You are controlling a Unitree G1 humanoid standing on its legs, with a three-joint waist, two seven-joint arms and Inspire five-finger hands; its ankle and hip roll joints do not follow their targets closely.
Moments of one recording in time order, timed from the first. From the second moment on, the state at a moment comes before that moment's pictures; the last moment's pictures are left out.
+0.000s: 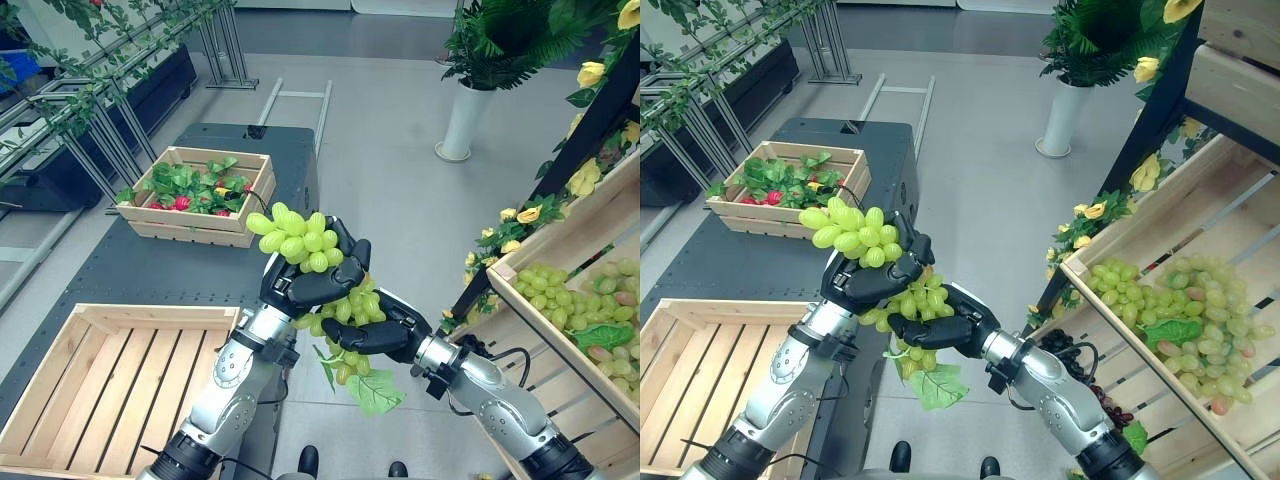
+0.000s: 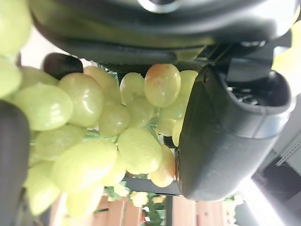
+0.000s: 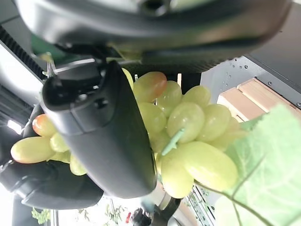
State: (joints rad) left arm -0.07 0.47 -0.39 -0.16 -0.62 -0.33 -0.11; right arm -0.07 -0.48 0.45 -0.12 0.80 0.13 0.33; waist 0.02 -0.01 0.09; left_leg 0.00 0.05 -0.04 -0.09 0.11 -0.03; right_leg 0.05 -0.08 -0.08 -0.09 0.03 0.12
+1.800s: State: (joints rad) left arm -0.19 0.42 -0.30 -0.14 -0.36 -0.36 0.35; right arm -0.16 -0.42 -0.16 -0.02 1.04 -0.06 -0.27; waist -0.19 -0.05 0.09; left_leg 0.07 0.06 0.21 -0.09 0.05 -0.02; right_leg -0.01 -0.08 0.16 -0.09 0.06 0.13
